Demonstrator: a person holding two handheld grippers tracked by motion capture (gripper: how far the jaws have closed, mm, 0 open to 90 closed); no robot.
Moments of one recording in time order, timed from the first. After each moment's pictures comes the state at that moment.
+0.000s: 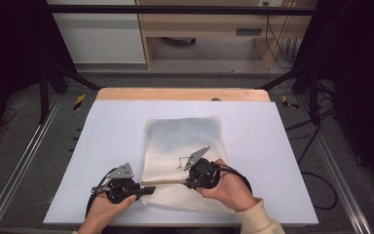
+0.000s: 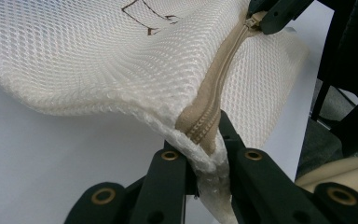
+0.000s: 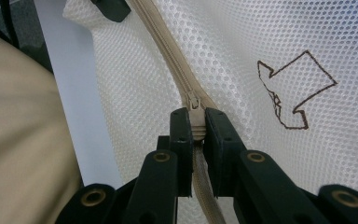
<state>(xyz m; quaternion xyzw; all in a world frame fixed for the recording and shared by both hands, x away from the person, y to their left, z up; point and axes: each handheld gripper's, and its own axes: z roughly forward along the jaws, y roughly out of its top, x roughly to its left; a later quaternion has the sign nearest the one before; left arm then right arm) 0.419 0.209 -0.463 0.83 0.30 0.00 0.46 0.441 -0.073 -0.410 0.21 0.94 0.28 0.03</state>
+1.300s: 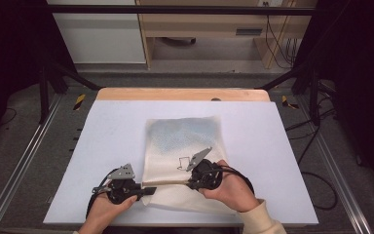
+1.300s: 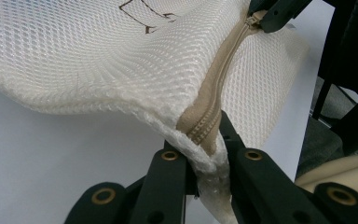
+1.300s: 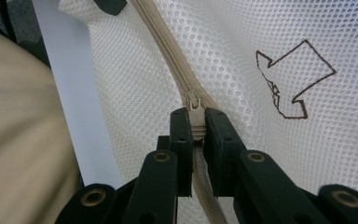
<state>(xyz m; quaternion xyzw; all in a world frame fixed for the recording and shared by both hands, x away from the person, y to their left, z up) 0.418 0.207 -0.464 0.84 0.30 0.00 0.46 0.440 -0.079 -0.413 0.21 0.94 0.28 0.03</state>
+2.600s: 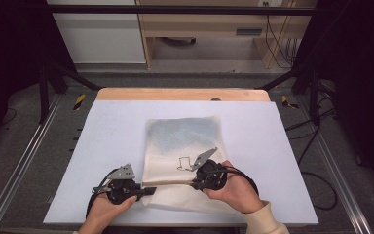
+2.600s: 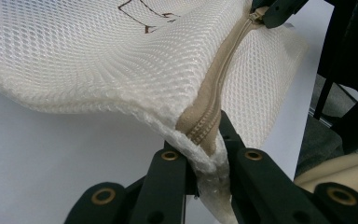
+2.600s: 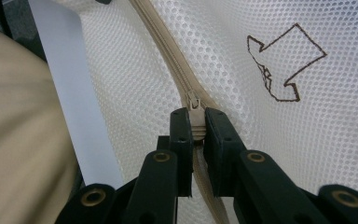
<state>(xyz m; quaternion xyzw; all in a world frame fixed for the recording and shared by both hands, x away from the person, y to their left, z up) 0.417 0.206 -0.462 0.84 0.29 0.00 0.46 0.438 -0.090 -0.413 0.23 0.93 0.28 0.03</state>
